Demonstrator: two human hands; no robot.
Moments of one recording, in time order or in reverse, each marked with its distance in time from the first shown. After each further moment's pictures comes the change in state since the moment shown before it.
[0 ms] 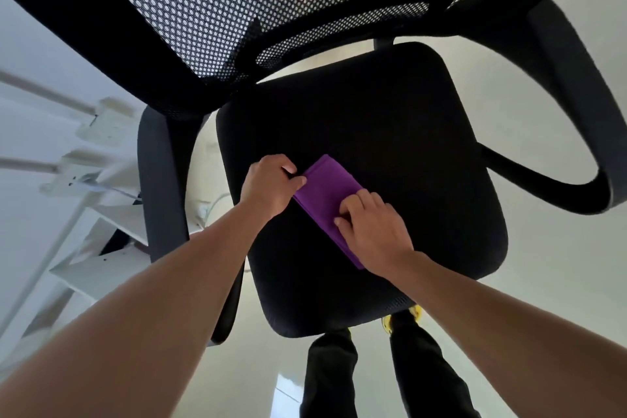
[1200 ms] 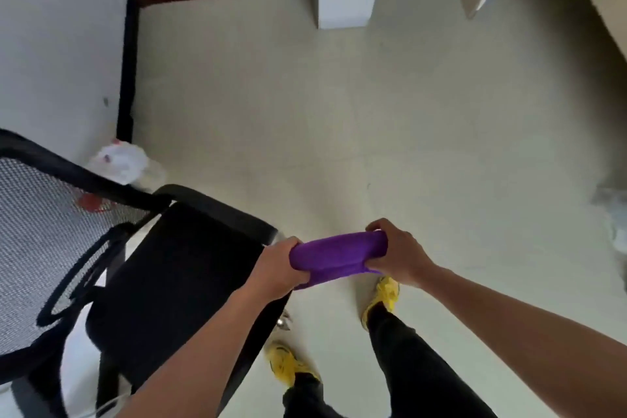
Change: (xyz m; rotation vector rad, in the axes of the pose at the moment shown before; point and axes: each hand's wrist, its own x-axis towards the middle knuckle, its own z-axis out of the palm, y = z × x) left_hand -0.236 0.385 0.156 0.430 -0.571 0.537; right_hand -0.356 0.277 -0.243 0.872 0.187 0.821
